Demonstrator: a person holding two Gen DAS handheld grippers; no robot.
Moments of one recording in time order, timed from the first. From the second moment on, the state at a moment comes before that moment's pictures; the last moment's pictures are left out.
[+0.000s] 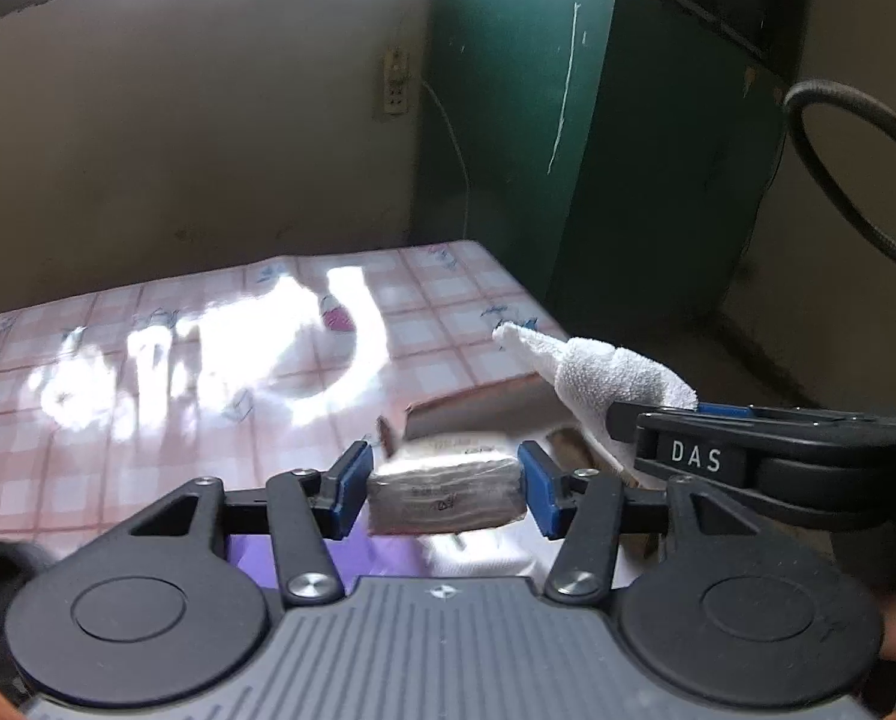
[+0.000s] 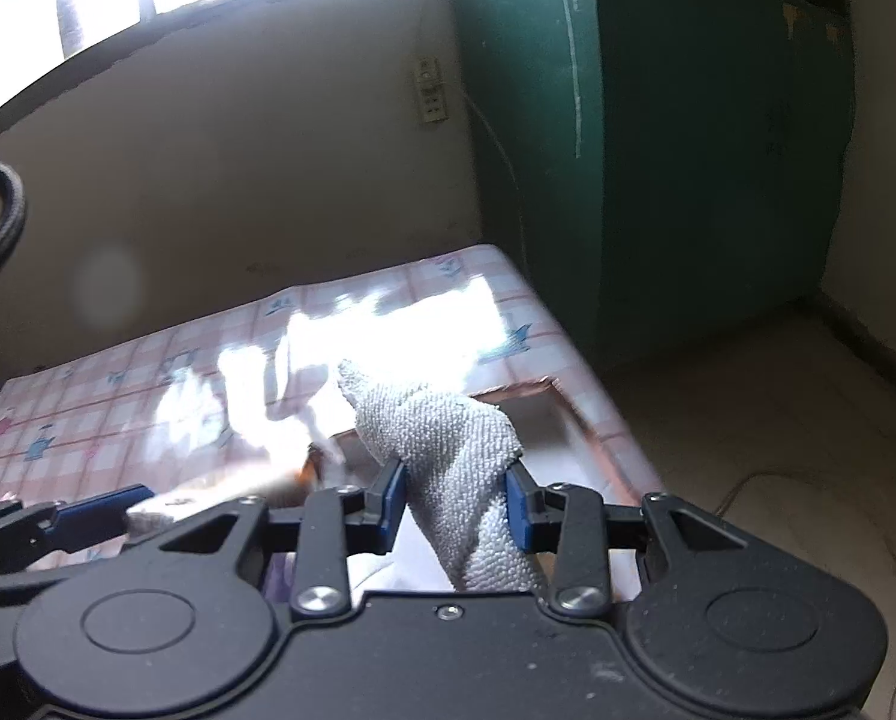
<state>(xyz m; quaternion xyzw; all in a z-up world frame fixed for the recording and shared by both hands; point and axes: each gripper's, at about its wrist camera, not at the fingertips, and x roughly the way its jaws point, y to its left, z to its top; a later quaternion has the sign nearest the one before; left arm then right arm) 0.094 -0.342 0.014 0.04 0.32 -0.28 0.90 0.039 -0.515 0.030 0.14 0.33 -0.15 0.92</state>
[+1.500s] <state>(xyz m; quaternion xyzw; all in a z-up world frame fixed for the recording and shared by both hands) 0.048 -0.165 0.060 0.06 0.33 -0.11 0.94 0.006 -0.323 0.071 0.05 0.35 -0.09 0.93</state>
